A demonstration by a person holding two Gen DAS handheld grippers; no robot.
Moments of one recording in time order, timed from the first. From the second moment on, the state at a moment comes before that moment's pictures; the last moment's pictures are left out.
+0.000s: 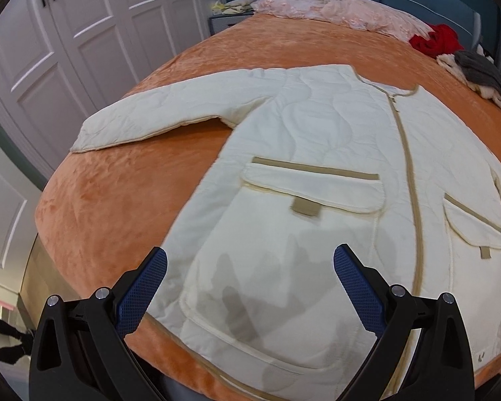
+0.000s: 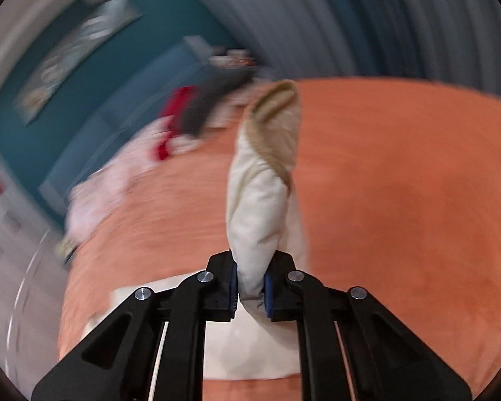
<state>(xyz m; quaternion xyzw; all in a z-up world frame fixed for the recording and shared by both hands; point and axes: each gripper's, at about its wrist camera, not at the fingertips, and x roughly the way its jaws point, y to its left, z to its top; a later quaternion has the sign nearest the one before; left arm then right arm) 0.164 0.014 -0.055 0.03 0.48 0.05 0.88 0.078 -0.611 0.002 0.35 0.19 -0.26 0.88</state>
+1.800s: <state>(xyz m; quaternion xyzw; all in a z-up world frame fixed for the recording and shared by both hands) 0.307 0.009 -0.085 -0.18 0.52 -0.09 0.83 0.187 -0.435 -0.123 0.38 0.37 -0.13 0.84</state>
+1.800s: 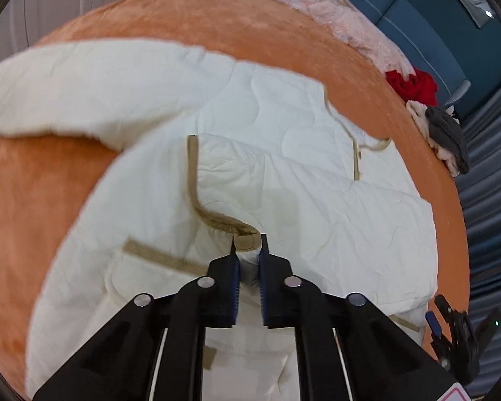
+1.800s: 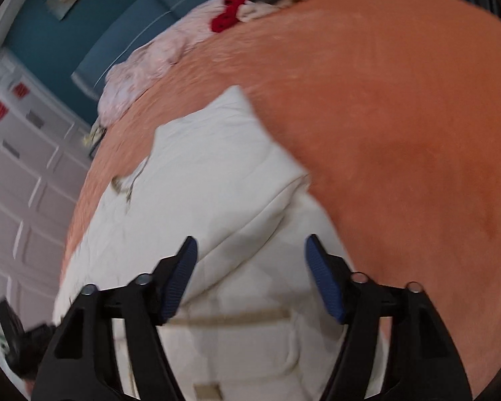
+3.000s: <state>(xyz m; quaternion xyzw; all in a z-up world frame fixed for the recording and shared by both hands) 0.286 0.015 -0.143 -0.08 0.44 -0.03 0.89 0.228 -0.257 -0.079 0.07 0.40 -0.04 0.91</state>
